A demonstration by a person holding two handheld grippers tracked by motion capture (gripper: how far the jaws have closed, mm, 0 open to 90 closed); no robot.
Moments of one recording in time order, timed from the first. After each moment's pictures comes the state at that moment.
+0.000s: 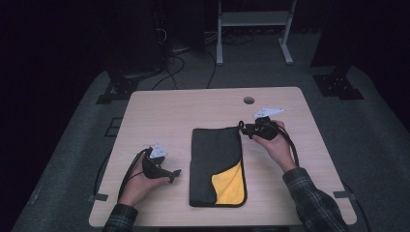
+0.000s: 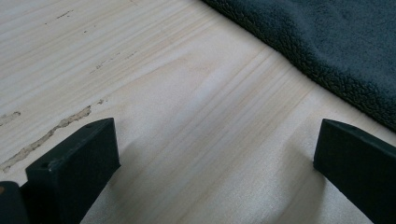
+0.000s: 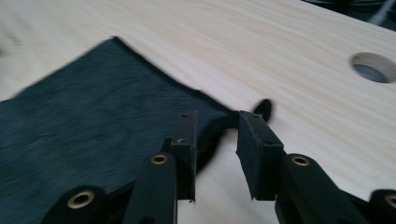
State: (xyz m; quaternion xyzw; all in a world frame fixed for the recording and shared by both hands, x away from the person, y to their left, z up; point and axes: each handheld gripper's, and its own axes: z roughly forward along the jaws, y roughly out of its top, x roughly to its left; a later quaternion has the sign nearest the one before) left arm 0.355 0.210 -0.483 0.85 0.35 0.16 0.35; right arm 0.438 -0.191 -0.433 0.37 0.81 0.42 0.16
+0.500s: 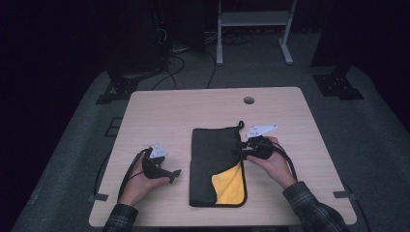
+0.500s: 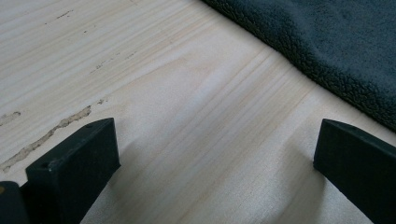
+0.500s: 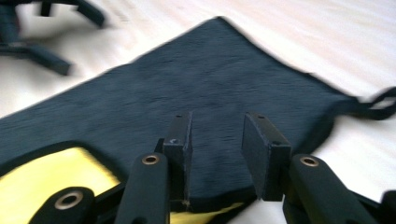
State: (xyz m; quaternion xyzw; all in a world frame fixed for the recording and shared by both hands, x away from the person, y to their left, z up) left arm 0.355 0.210 -0.484 0.85 0.35 0.16 0.35; right arm 0.381 -0.165 -0.440 0.30 0.84 0.44 0.09
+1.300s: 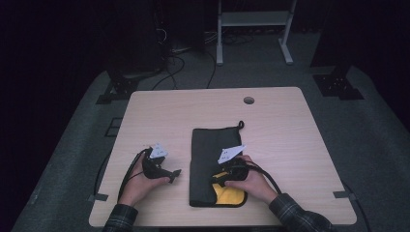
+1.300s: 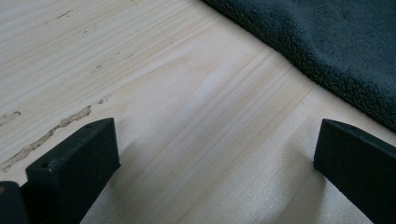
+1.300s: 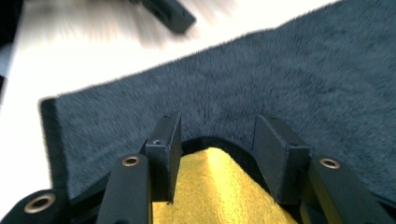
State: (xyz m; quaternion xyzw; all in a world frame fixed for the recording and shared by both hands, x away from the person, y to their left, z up) left arm 0.355 0.210 -0.484 0.85 0.35 0.16 0.36; right arm 0.342 -0.091 -0.475 0.20 0.89 0.41 0.02
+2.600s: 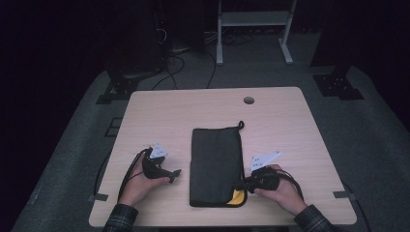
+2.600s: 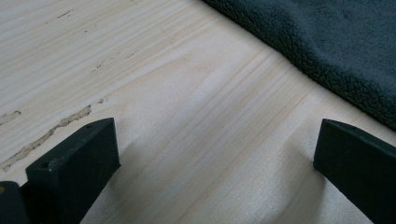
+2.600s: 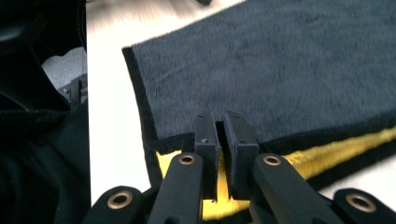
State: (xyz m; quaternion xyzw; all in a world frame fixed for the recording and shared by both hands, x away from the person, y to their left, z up) left arm 0.355 0.210 -0.484 0.85 0.35 0.16 0.36; right arm 0.302 -0.173 -0.458 0.23 0.87 0.43 -0.04
